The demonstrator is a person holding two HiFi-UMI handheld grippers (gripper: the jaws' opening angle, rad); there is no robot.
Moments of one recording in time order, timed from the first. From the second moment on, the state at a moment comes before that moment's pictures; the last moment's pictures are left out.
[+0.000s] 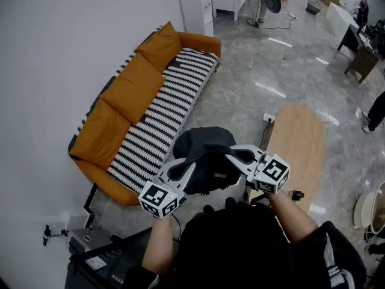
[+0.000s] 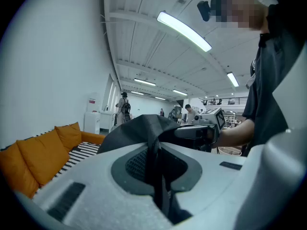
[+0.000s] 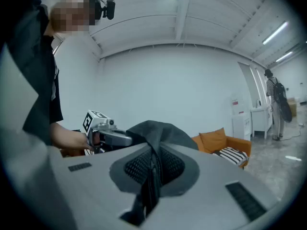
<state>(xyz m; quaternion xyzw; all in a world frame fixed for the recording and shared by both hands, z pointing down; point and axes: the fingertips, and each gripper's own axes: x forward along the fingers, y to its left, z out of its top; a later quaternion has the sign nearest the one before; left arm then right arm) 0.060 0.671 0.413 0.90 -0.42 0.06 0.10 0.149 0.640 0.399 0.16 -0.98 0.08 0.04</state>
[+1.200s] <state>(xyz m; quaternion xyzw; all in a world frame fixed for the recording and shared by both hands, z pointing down) 0.036 0.684 0.401 0.92 -0.38 0.04 0.09 0.128 0.658 0.385 0.18 -0.98 0.08 0.03</state>
